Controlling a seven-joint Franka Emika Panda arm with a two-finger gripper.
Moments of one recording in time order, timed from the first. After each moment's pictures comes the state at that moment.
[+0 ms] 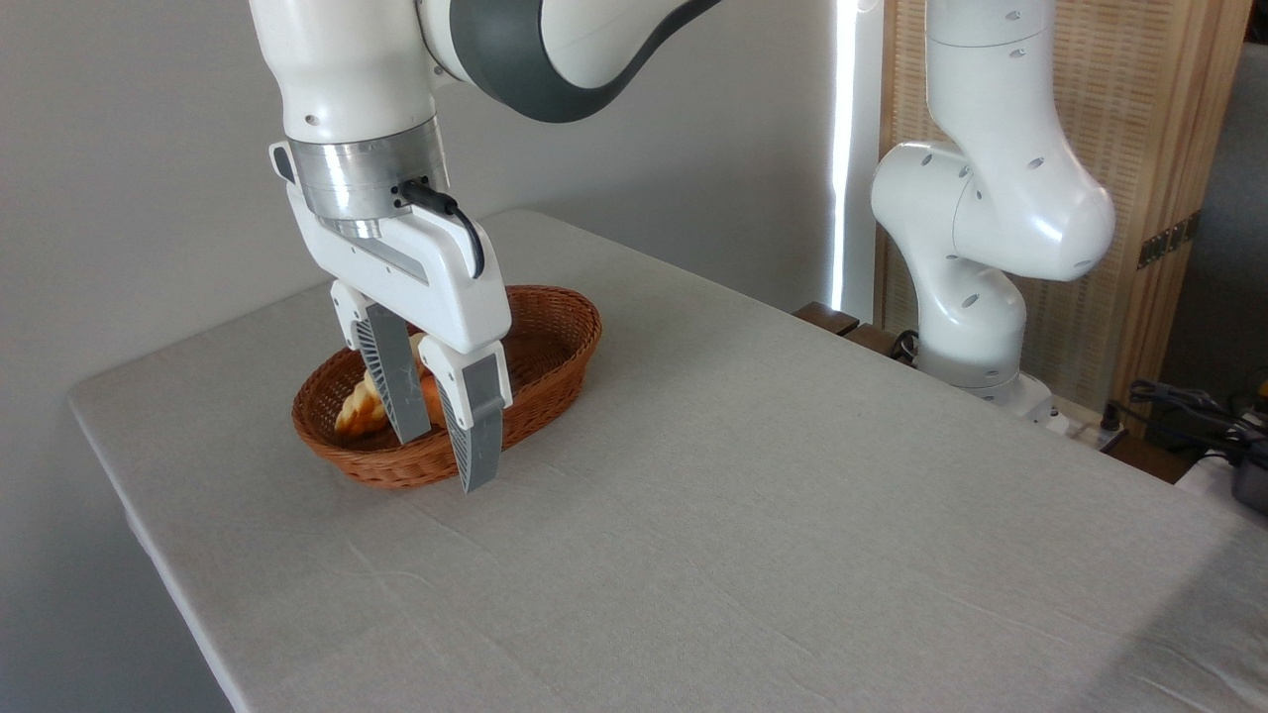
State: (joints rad) arm 0.02 0.14 -0.10 -1.60 0.00 1.79 0.65
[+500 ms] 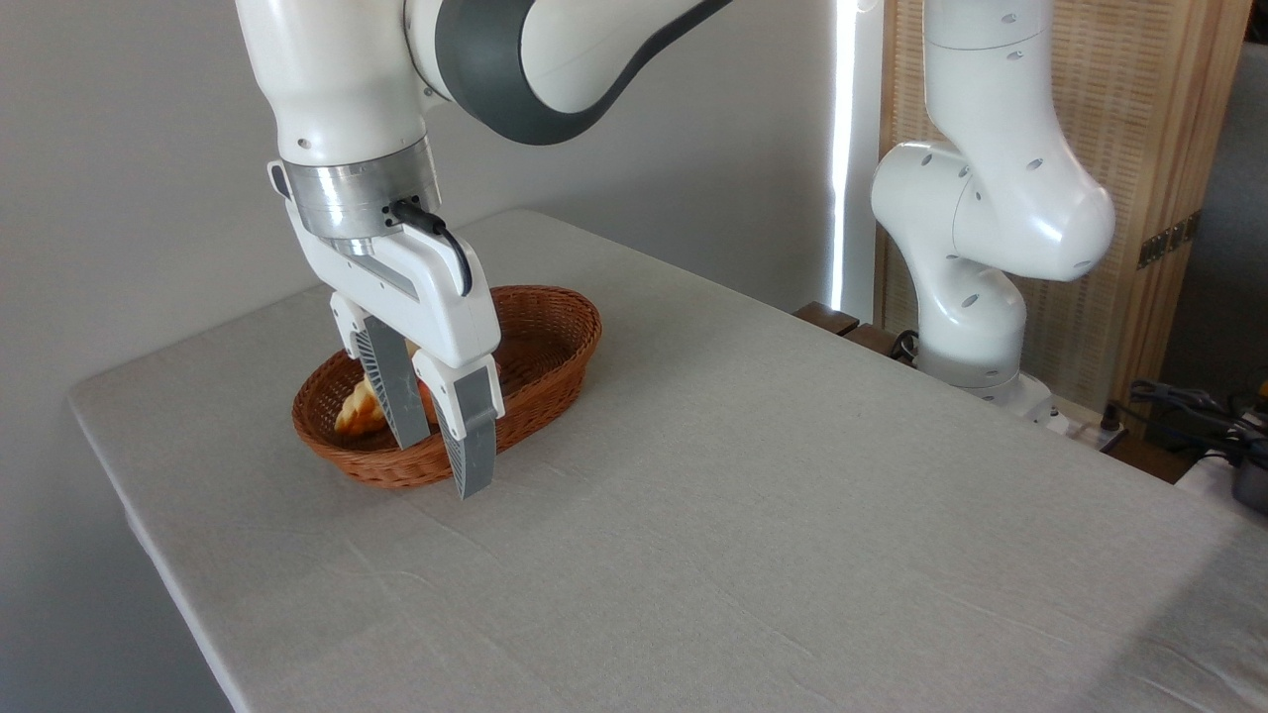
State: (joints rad) arm 0.02 0.16 -0.11 -1.61 0.00 1.80 0.65
